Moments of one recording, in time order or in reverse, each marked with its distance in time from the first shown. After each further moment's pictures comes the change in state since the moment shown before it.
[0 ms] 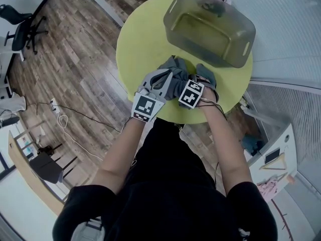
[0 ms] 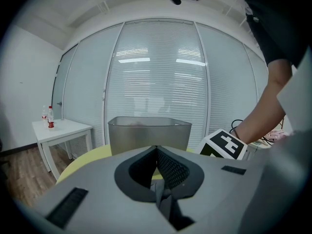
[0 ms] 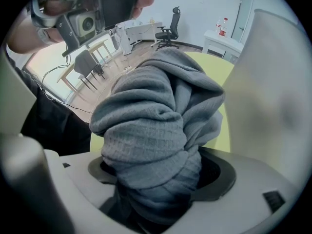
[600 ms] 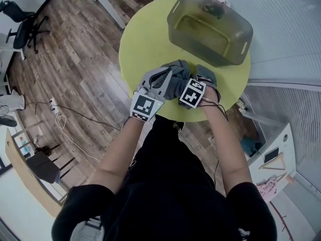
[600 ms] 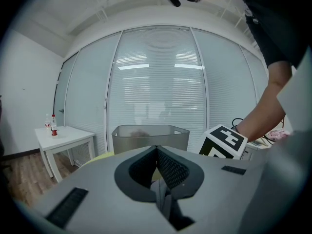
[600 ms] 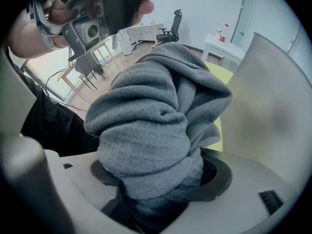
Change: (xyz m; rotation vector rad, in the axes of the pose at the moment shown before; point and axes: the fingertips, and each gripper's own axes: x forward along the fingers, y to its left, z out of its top) left arm -0.030 -0.004 0.024 0.026 -0.056 0.020; right arm -0.036 0.015 0.011 -0.012 -0.003 -0.021
